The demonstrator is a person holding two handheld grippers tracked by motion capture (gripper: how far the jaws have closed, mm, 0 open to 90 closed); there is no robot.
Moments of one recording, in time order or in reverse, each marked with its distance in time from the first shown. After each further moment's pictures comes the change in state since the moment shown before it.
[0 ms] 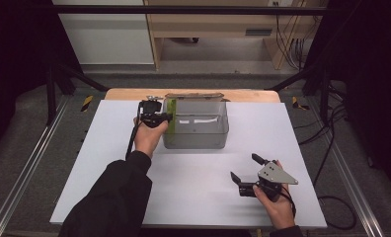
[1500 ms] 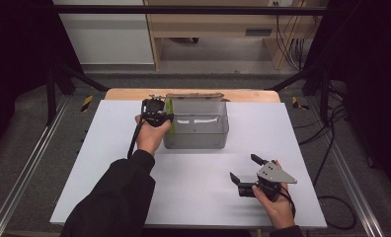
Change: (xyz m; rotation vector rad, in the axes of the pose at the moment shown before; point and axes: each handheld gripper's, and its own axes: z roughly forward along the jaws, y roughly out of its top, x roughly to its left) left arm -0.007 0.005 0.004 0.043 0.074 0.024; right arm 0.000 -0.001 0.002 0.016 0.011 0.005
